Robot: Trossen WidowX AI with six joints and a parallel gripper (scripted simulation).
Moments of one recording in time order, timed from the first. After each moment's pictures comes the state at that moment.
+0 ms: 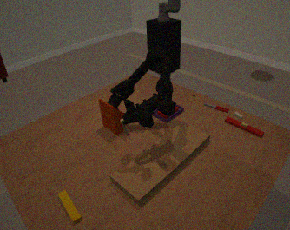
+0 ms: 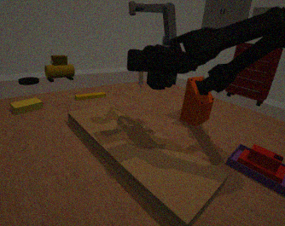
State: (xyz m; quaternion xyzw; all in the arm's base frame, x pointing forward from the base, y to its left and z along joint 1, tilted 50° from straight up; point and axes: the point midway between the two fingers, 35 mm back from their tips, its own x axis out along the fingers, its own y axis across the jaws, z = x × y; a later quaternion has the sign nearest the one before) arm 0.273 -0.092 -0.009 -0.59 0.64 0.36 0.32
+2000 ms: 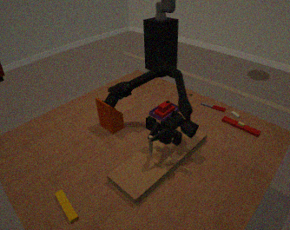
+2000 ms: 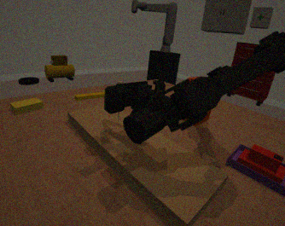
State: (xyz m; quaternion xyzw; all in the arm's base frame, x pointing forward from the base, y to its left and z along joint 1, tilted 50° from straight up) arm 0.381 0.010 -0.005 -0.70 0.59 0.30 0.27
